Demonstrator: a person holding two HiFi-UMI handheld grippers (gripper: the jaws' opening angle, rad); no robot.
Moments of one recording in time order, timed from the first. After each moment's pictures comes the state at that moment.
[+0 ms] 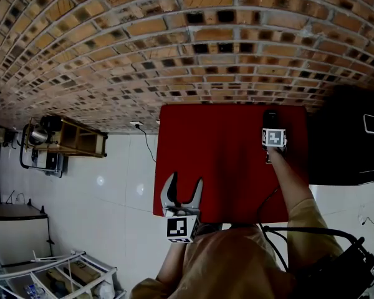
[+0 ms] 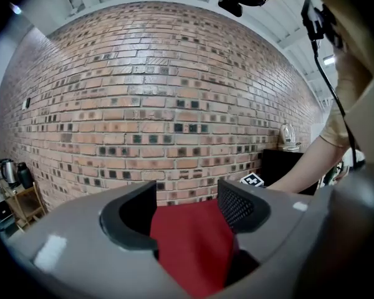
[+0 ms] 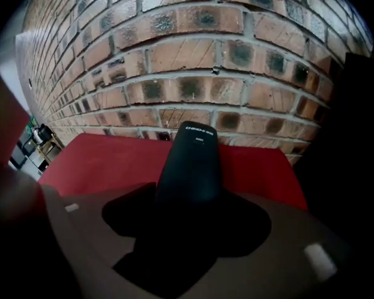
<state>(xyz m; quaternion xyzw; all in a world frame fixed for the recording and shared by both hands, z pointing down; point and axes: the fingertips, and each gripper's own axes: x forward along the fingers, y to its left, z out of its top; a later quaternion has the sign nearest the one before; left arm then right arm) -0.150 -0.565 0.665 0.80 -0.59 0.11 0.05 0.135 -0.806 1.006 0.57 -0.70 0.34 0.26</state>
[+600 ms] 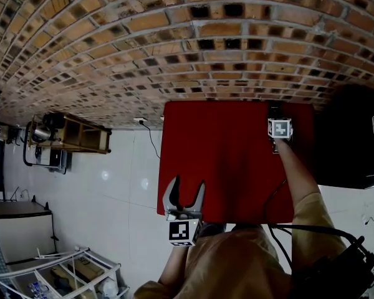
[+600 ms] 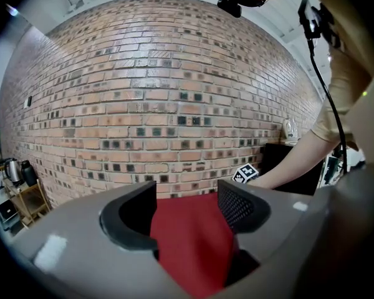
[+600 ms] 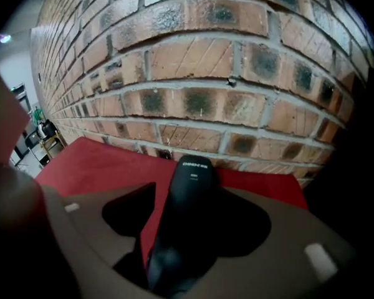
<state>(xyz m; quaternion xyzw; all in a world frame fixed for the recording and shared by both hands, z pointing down) -0.165 -0.568 0.696 0.79 -0.59 0.13 0.06 0.125 -0.855 1.001 0.56 -0.73 0.29 0.25</state>
